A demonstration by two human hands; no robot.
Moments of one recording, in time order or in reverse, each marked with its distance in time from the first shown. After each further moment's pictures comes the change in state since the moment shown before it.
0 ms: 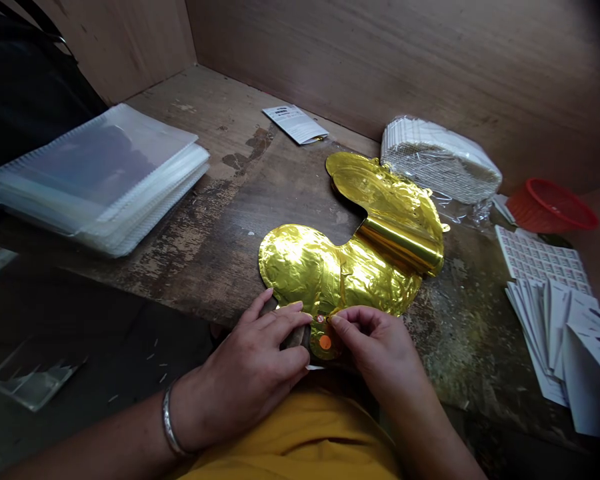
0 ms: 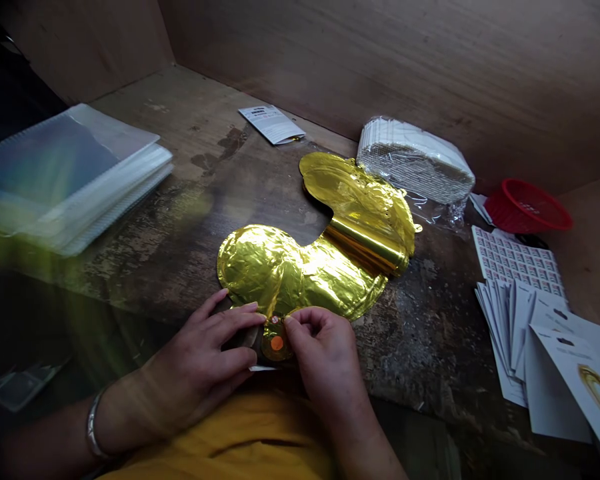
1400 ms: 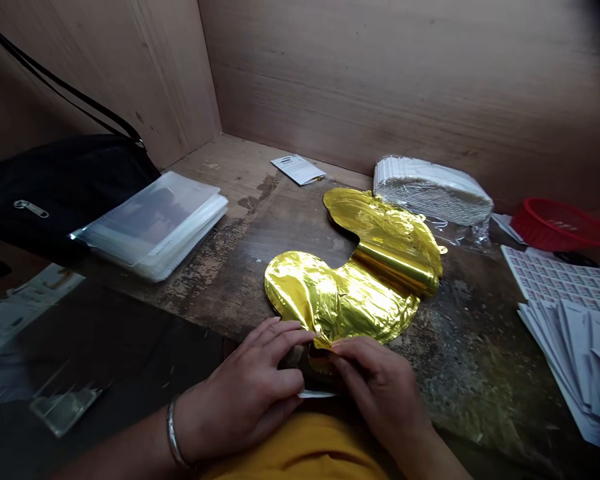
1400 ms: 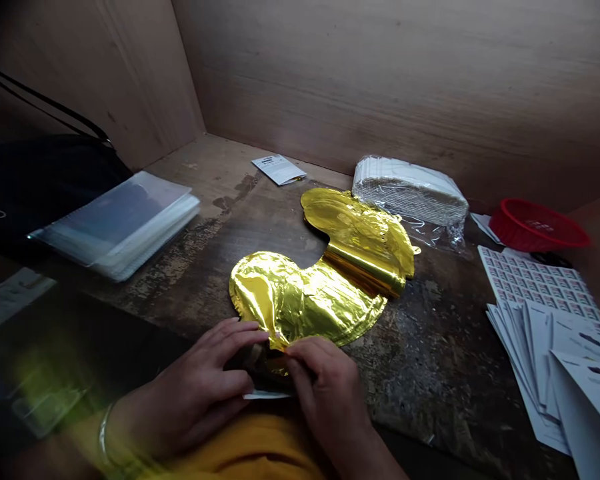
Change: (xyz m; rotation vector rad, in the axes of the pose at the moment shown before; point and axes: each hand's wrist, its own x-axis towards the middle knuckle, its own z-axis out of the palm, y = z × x) left_hand 0.001 0.016 -0.028 0.004 -0.102 0.021; right_hand -0.009 0.012 -0.025 -0.536 -0.075 -0.844
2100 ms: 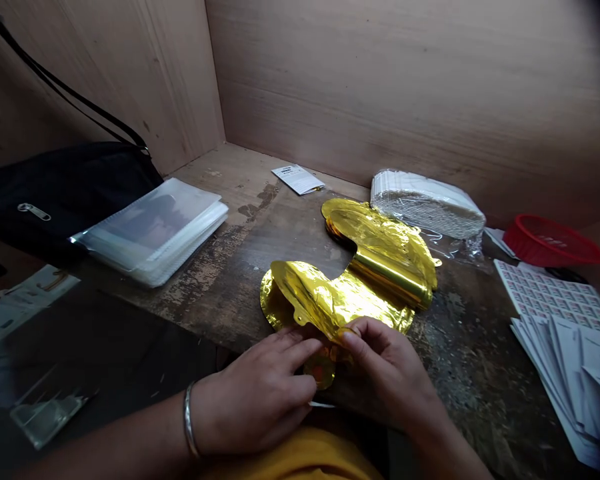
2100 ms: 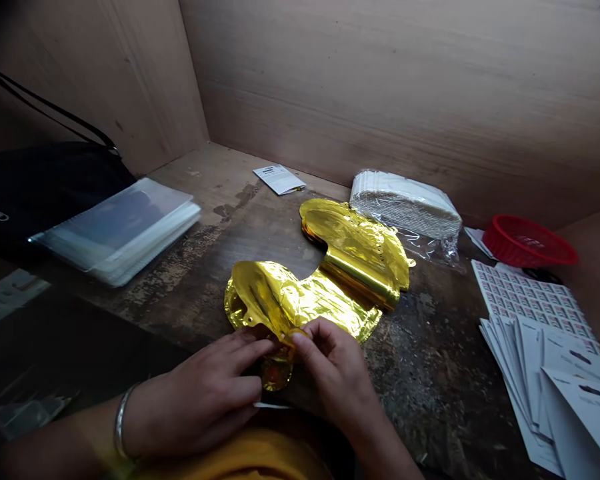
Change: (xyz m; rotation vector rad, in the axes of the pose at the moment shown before) left_hand 0.023 0.003 0.001 0.075 -0.016 0.113; right_hand 0.033 0.007 -0.027 0.380 -0.055 0.305
